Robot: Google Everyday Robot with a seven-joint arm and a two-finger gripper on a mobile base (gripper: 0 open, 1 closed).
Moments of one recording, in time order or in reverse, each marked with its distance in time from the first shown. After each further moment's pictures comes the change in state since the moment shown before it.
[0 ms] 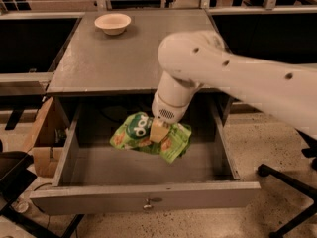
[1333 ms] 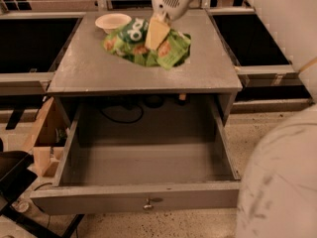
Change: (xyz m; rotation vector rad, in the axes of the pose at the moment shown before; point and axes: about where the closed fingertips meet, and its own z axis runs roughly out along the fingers) arm -0.089 -0.112 -0.195 0.125 -0.120 -0.075
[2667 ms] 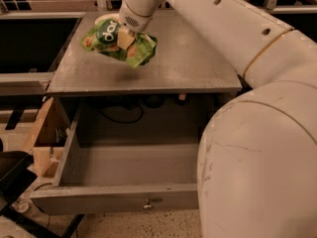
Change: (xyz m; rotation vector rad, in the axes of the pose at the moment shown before) arm -0.082 -0.075 0.100 0.220 -0.118 -0.013
